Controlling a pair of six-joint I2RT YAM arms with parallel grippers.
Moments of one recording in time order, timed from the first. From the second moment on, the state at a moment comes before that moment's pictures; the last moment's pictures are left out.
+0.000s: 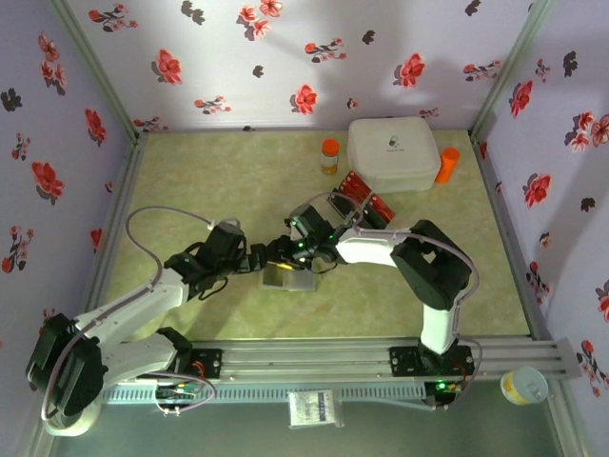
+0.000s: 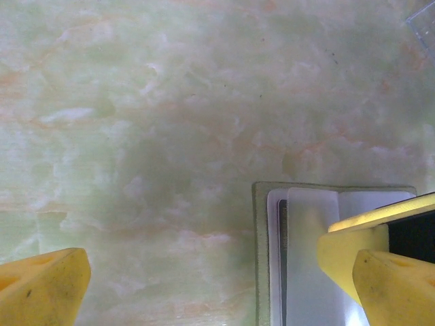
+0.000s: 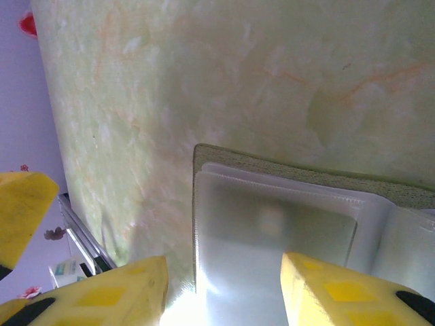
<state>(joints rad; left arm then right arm) -0.68 1.08 0.62 -0.44 -0.20 -0.65 0.86 1.87 1.05 -0.02 -0.48 0.98</state>
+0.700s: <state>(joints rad) -0.67 1.10 0.54 -0.41 -0.17 -0.66 0.87 1.91 1.04 0.03 -0.47 1.04</state>
